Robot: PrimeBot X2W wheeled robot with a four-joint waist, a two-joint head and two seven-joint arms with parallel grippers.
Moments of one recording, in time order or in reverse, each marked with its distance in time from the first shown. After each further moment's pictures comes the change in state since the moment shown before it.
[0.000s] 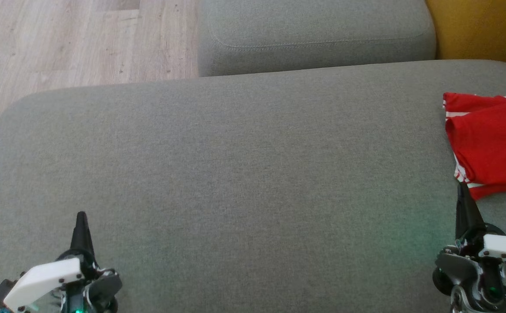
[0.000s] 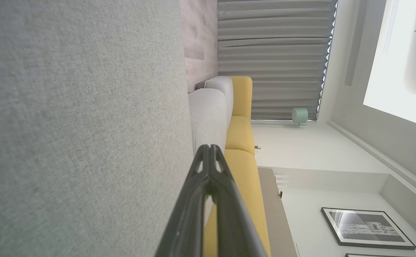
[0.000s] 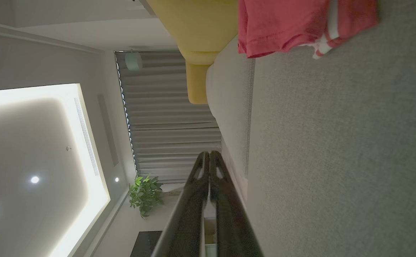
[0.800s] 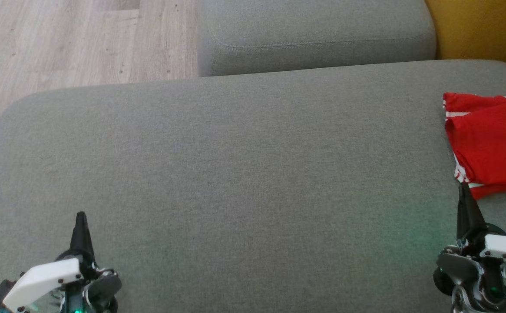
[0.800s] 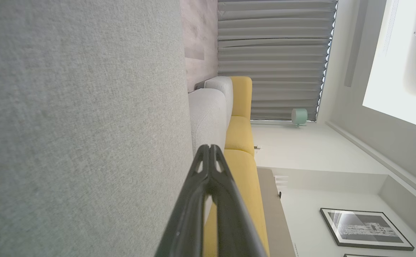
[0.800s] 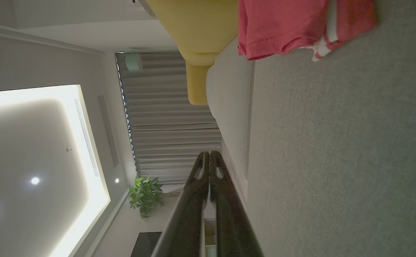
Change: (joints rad) left arm 0.000 -0.006 0.012 0.000 0.001 0.000 0.009; right arm 0.000 0.001 -0.006 0.000 0.000 0.000 0.002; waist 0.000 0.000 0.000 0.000
